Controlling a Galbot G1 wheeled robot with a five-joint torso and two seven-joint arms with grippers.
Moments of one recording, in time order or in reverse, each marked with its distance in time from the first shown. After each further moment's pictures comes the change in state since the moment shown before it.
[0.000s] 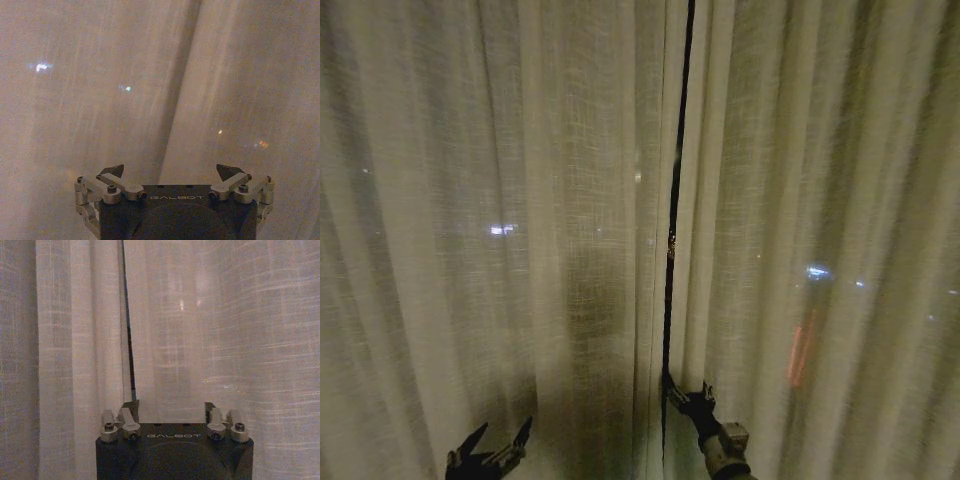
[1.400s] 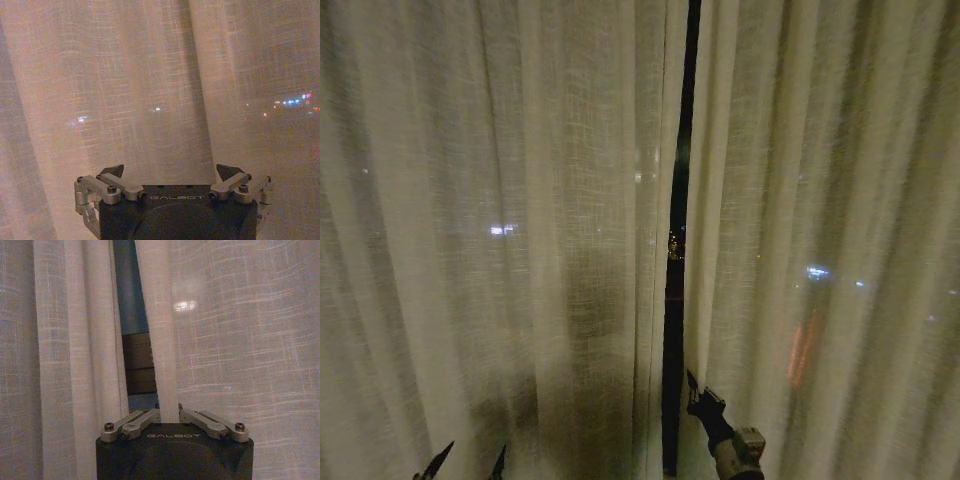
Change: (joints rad) left arm 0.052 -0.107 -0.028 0.084 0.492 -0.244 0.131; right arm -0.047 0.000 0.028 0.049 0.031 0.006 -0.004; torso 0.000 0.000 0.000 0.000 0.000
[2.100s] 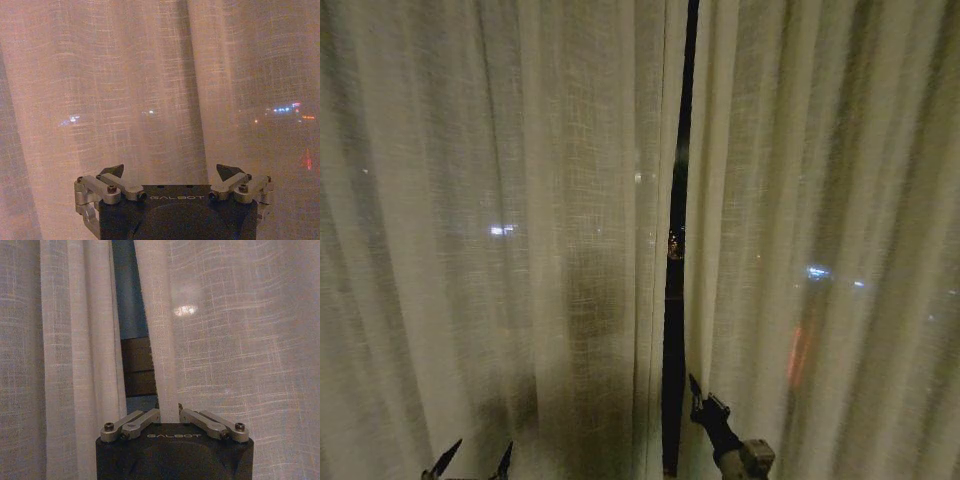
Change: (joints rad) left arm -0.014 0.037 -0.007 -0.003 -0.070 0.014 0.003; right arm -0.068 0.000 0.041 0.040 -0.008 0.040 -0.044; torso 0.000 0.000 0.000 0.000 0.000
